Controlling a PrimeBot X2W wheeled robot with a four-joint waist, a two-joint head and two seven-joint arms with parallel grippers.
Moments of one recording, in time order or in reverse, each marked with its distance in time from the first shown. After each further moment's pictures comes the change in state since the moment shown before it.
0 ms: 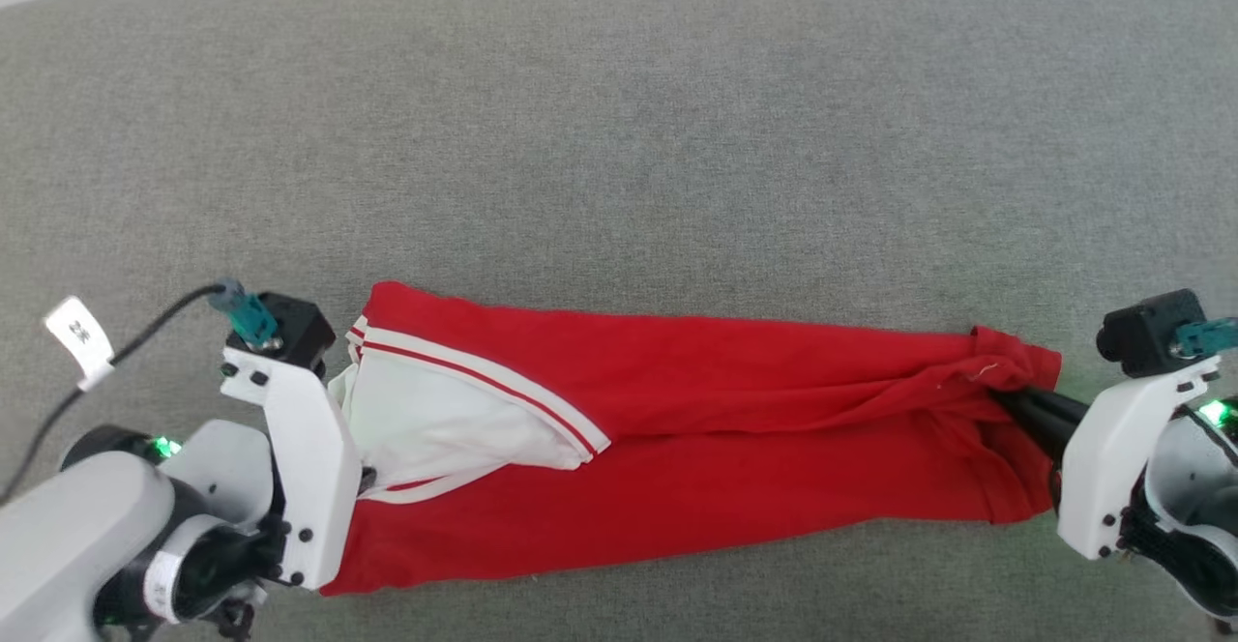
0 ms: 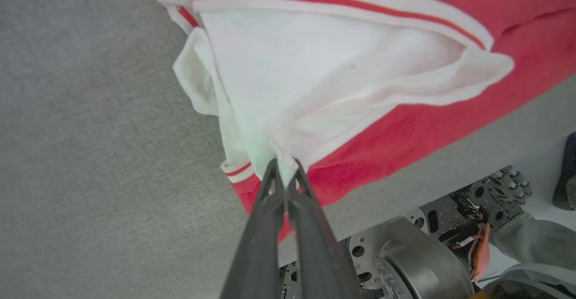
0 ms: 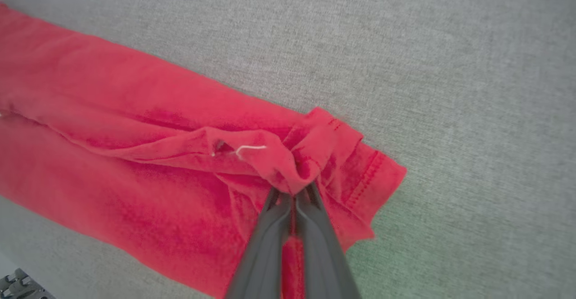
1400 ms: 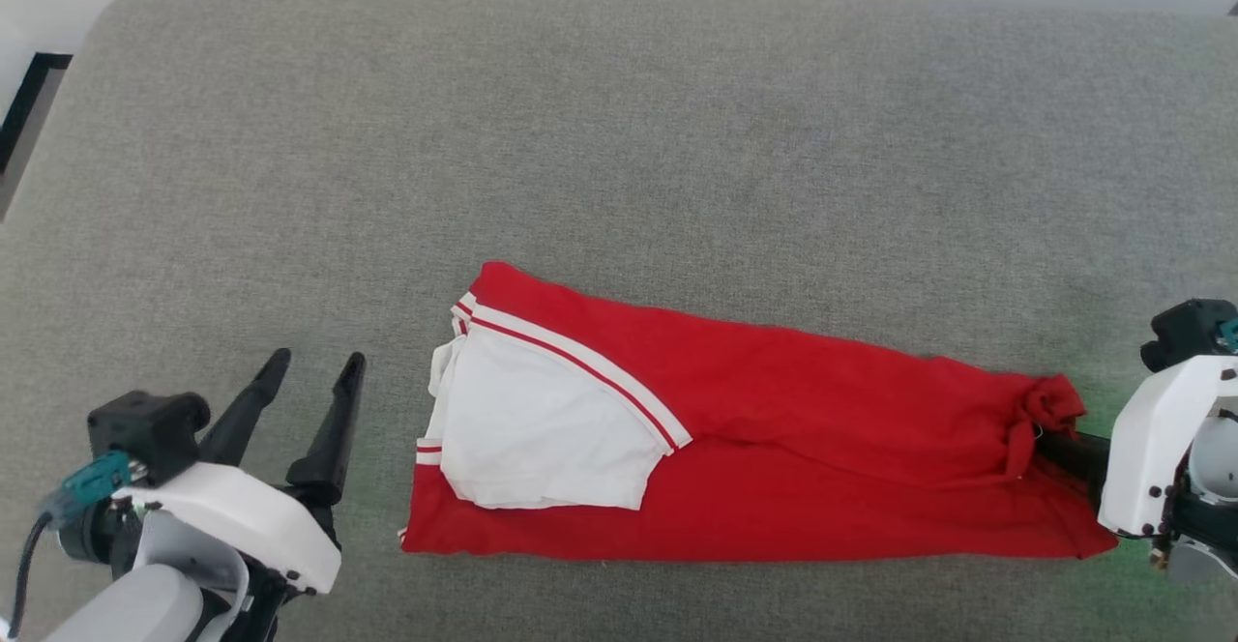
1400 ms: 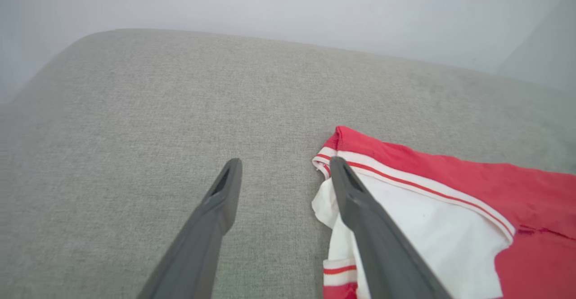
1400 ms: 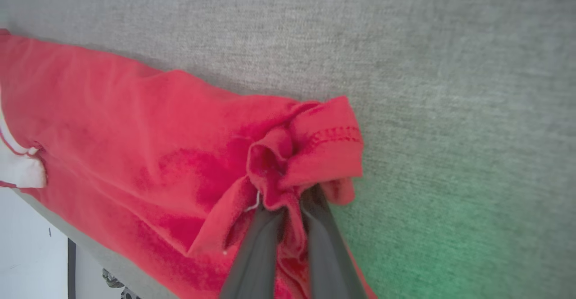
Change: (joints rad) left arm 0.329 -0.180 0.216 0.215 0.152 -0.110 -1.015; right arm -0.030 0.080 -0.139 0.181 0.163 -0.005 0.266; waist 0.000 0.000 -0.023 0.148
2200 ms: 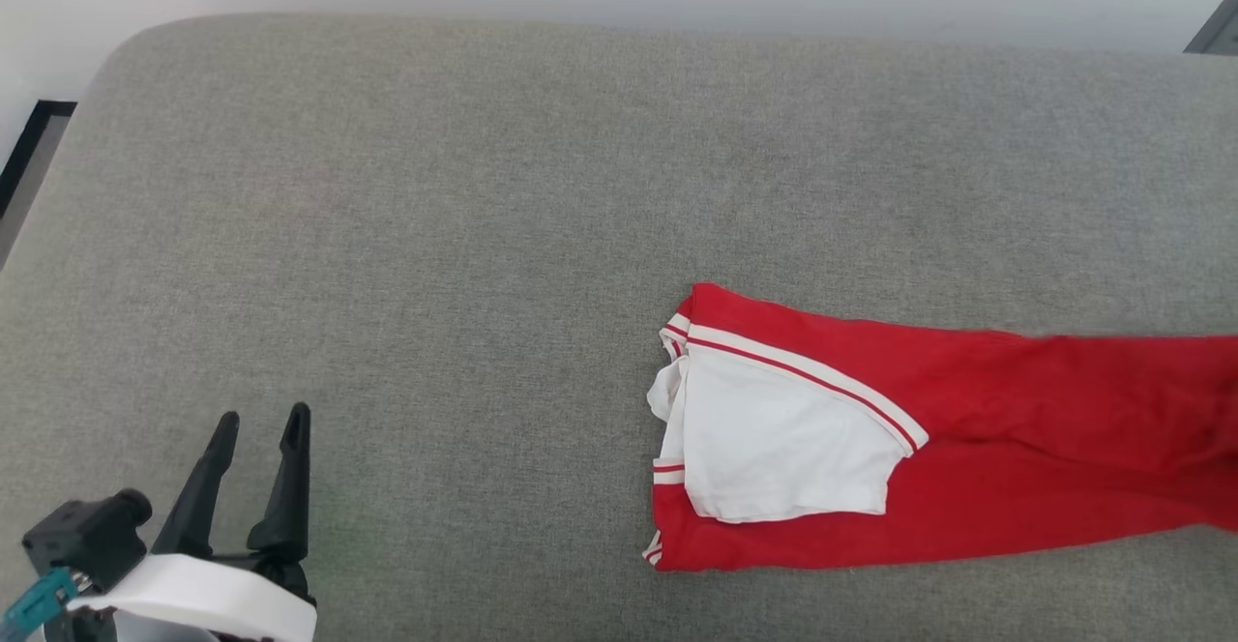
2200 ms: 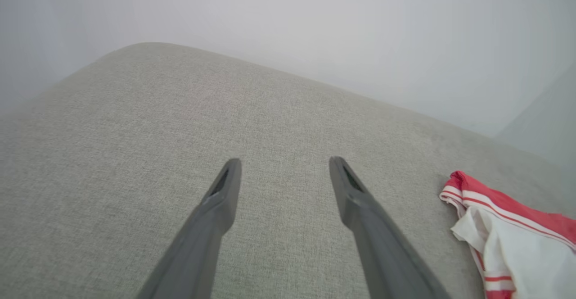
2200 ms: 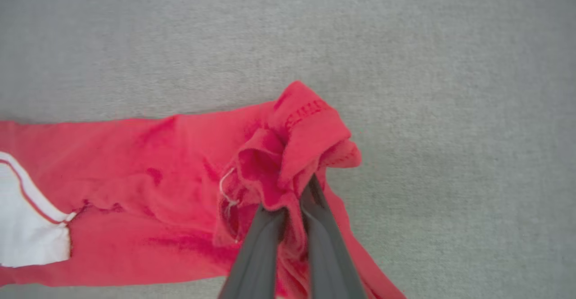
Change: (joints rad) left arm 0.306 -0.293 0.445 0.044 0.223 -0.177 -0.021; right arm 0.031 -0.202 -0.286 0.057 -0.017 0.004 -0.004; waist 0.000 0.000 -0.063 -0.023
